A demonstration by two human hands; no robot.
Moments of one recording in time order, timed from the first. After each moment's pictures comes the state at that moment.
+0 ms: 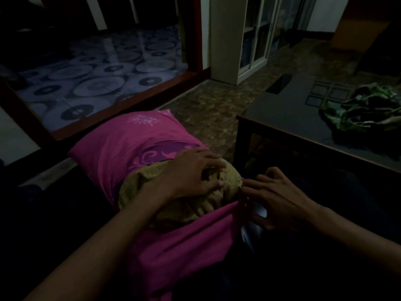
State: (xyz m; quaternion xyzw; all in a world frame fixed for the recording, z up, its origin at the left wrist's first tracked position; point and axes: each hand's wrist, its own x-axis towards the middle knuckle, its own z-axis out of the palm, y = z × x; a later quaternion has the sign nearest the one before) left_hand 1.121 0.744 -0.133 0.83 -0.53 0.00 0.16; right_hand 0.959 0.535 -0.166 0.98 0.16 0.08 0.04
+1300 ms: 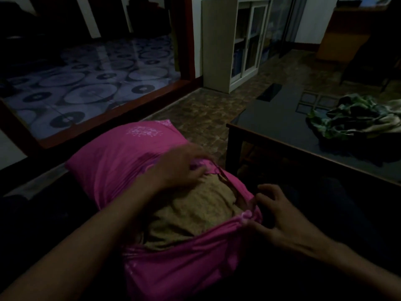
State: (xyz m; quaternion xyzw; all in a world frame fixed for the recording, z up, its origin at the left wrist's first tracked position) left_hand 1.153 0.725 -0.124 0.81 -0.54 0.02 0.22; right_hand 0.912 0.531 -0.162 0.95 -0.07 0.02 -0.29
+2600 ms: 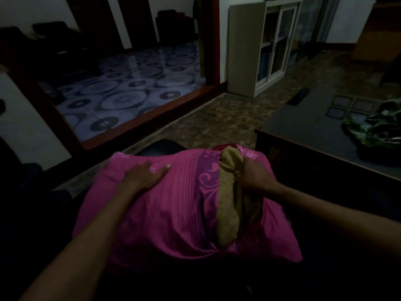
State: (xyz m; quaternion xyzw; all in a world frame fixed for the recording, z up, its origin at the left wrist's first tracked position) left_hand 1.226 0.871 -0.150 0.98 -0.07 -0.13 0.12; right_hand 1.088 0.577 -0.151 0.94 -0.15 0.01 -0.29
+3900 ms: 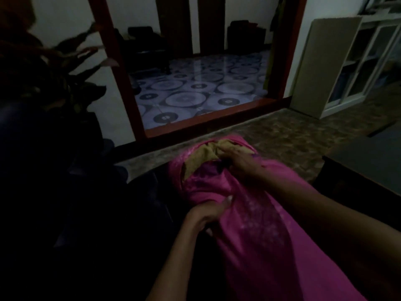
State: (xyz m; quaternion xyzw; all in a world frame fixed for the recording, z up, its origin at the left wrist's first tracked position) left_hand 1.128 0.865 -0.161 0.81 0.08 -0.37 0.46; right_hand 1.219 0.706 -0.131 0.96 0.21 0.01 -0.19
